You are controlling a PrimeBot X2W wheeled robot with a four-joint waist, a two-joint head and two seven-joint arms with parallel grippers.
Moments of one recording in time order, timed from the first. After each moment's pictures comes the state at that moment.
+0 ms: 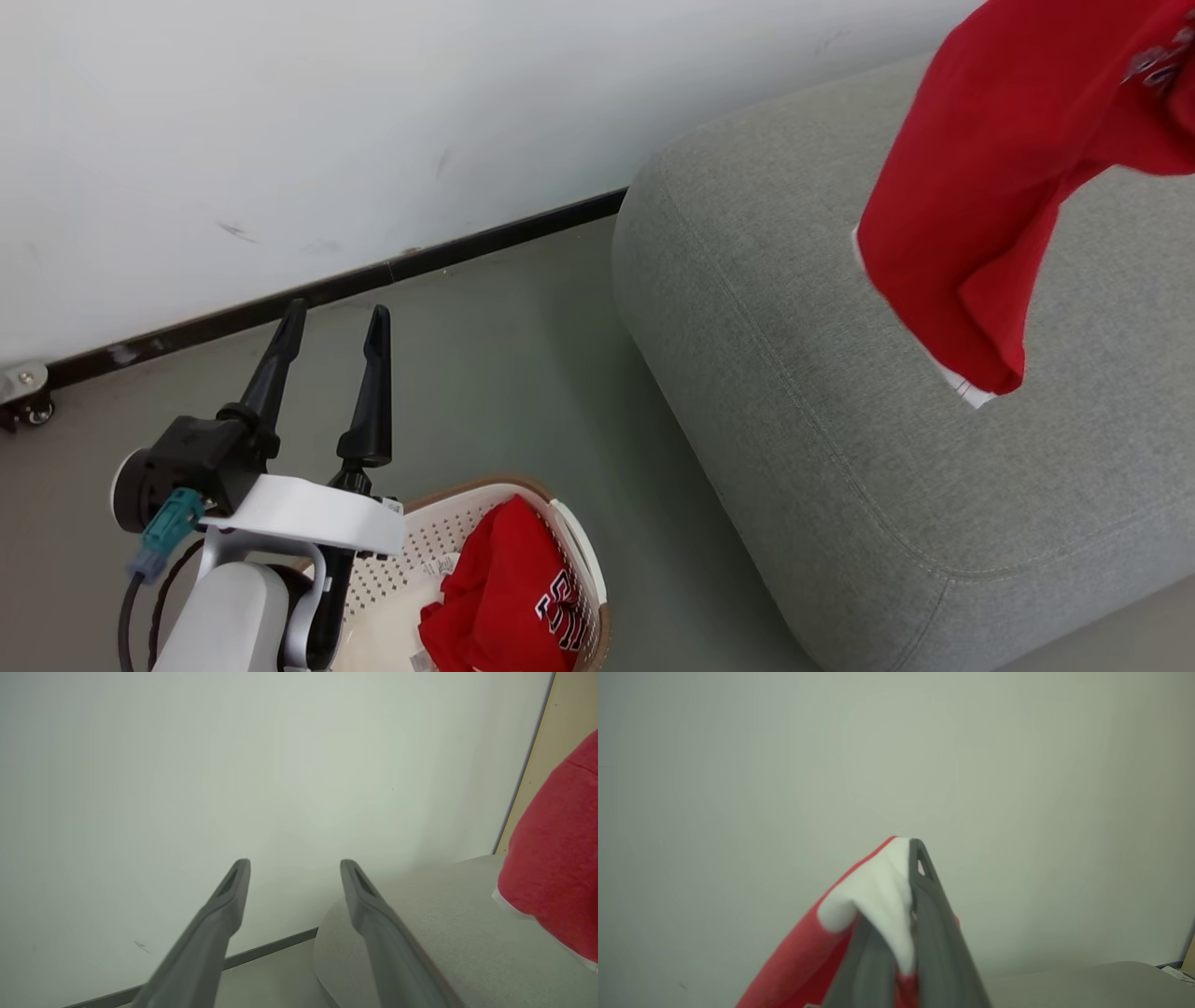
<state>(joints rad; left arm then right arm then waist) -0.29 0.16 -0.21 0.21 -0.33 -0.02 -0.26 -0.89 -0.61 0.16 0.37 0.61 0.13 0.12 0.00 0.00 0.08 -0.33</state>
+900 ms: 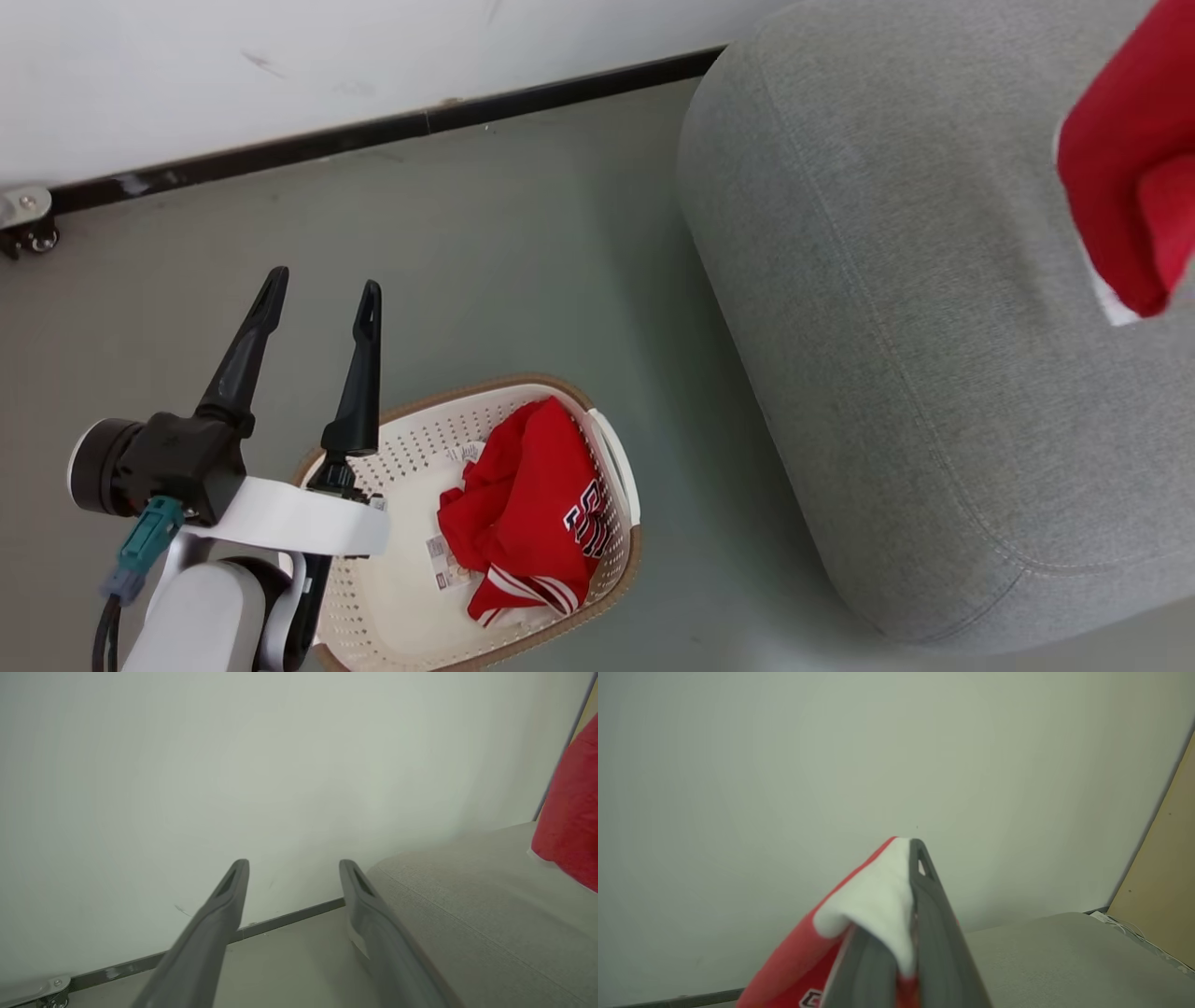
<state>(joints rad) -0.27 0.23 -0.22 0.06 -0.27 0.00 -0.23 -1.07 -0.75 0.07 0.62 0.55 0.13 0.16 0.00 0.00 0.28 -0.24</state>
